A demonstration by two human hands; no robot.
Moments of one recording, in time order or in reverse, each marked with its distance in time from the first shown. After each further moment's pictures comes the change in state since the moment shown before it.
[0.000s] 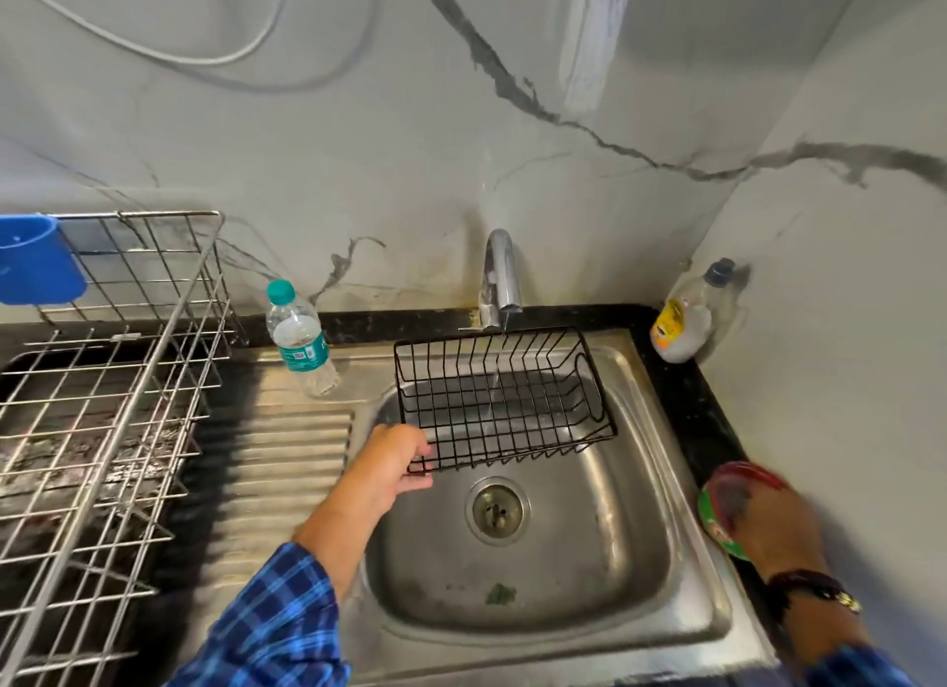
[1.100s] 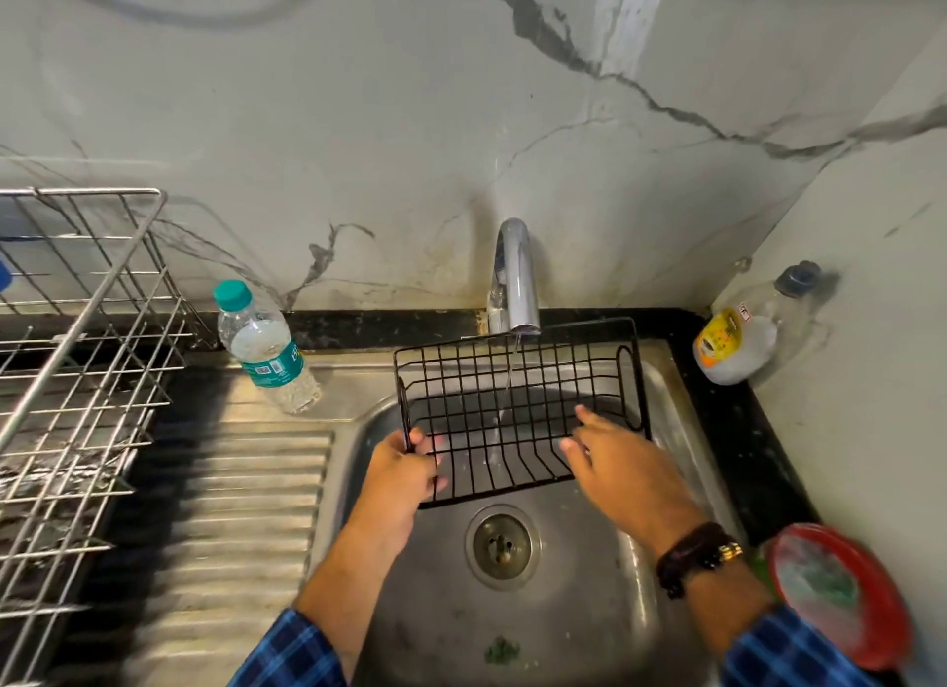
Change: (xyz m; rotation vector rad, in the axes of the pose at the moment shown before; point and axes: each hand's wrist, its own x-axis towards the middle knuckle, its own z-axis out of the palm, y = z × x) left_hand 0.058 -0.012 0.035 -0.159 0.049 0.160; right_hand 0.031 -0.187 0.040 -0.223 -0.232 -0.610
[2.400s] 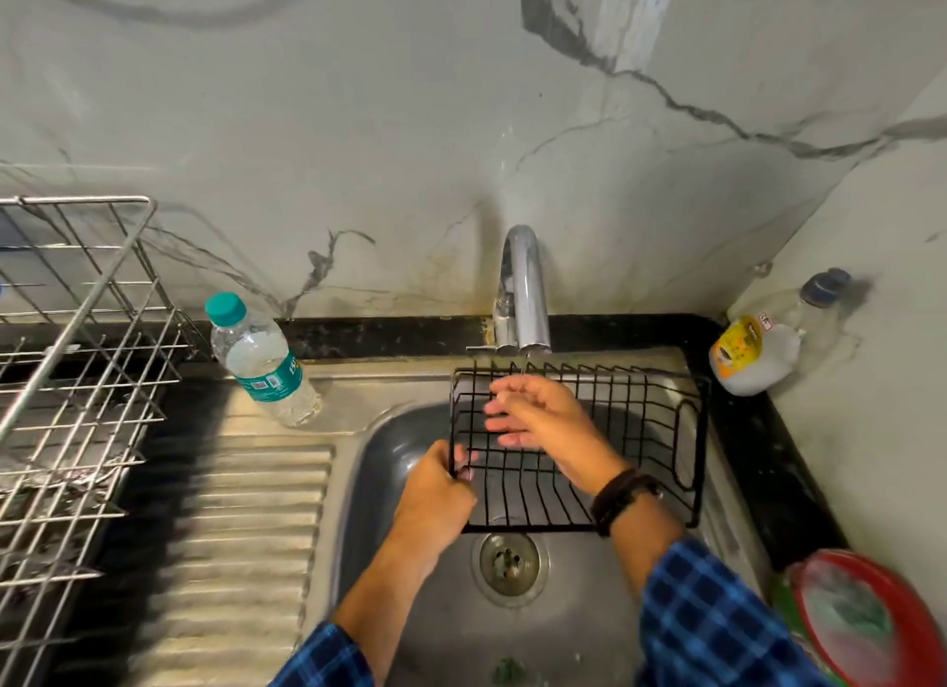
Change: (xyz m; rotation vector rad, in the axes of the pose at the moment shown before) left_hand 0.005 -0.010 0.020 0.383 -0.101 0.113; right_hand 0.067 -0.055 0.002 1.217 -0.137 0.090
